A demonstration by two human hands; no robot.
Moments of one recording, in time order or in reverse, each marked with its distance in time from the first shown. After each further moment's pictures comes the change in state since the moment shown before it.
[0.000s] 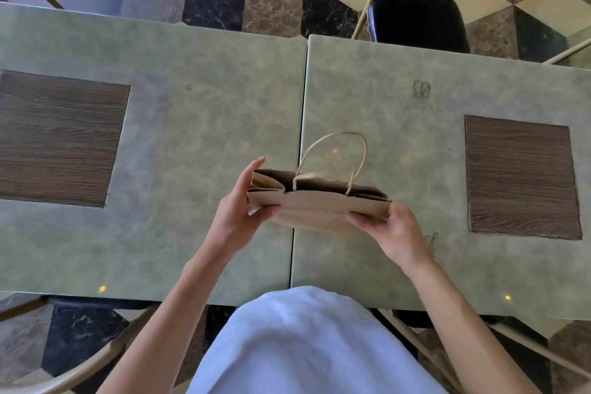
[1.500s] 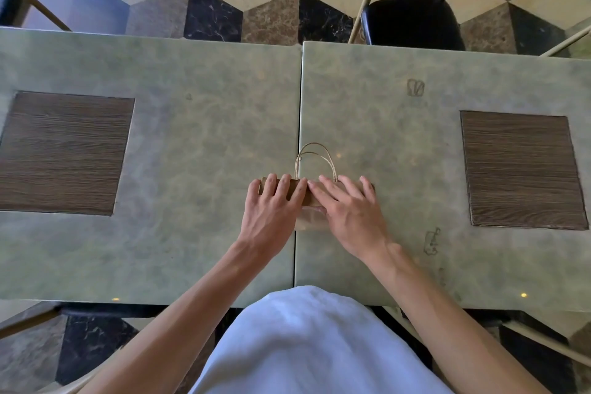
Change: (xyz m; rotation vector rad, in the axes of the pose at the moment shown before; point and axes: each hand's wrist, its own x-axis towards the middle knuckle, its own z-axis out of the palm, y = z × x) left_hand 0.010 0.009 0.051 1.264 -0.016 0.378; right_hand 0.018 -0.008 0.050 -1.127 0.036 -0.466
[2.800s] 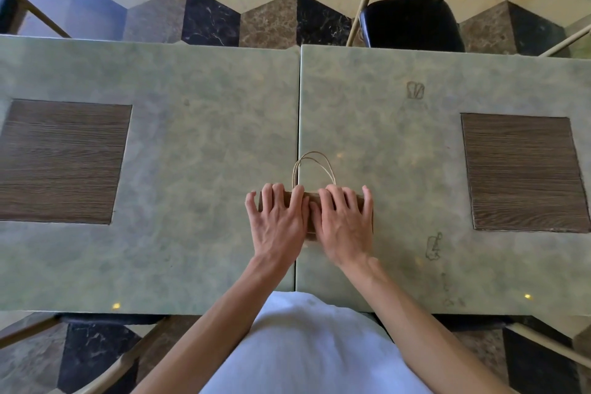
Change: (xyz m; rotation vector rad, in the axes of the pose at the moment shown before) left_hand 0.007 0.023 0.029 -0.091 0.126 -0.312; right_hand 0.005 -0.020 0.027 0.037 0.106 0.259
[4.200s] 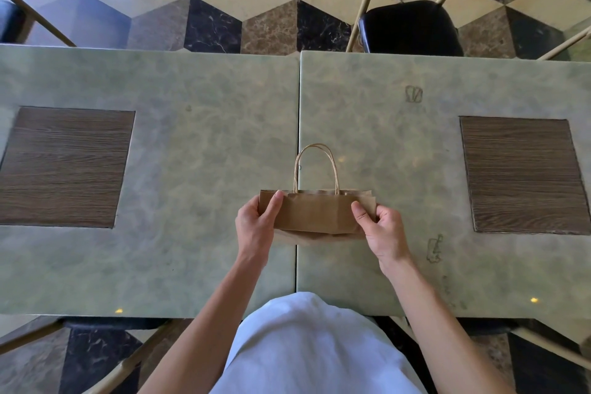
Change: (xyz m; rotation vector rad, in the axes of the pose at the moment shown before) left_hand 0.003 -0.028 -0.009 -1.273 -0.035 -0.649; right_hand -0.010 0.057 -0.011 1.219 -0.058 0.630
